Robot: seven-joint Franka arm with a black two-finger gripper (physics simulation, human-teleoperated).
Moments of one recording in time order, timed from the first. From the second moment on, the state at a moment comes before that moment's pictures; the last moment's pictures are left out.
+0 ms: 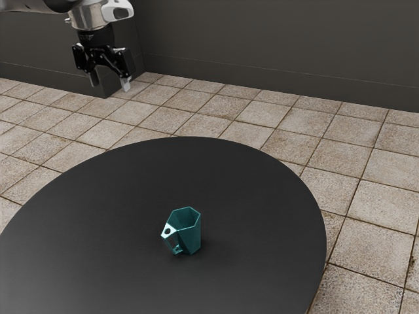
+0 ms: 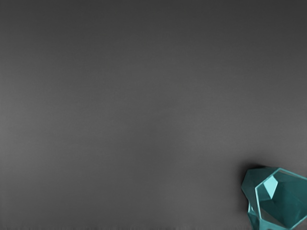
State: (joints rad) arm 0.13 0.15 -0.06 -1.32 0.04 1.50 0.00
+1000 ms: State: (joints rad) arm 0.13 -0.19 -0.25 -2.07 -0.04 1.84 0.02
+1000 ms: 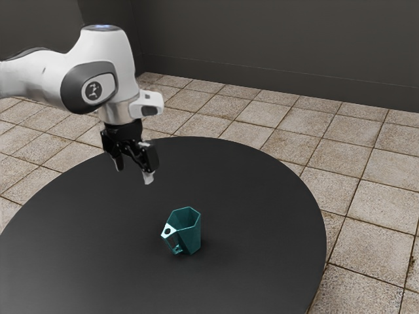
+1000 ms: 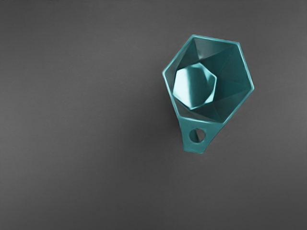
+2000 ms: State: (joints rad) arm 0.13 -0.12 -0.33 -2.51 -0.07 2.52 0.02
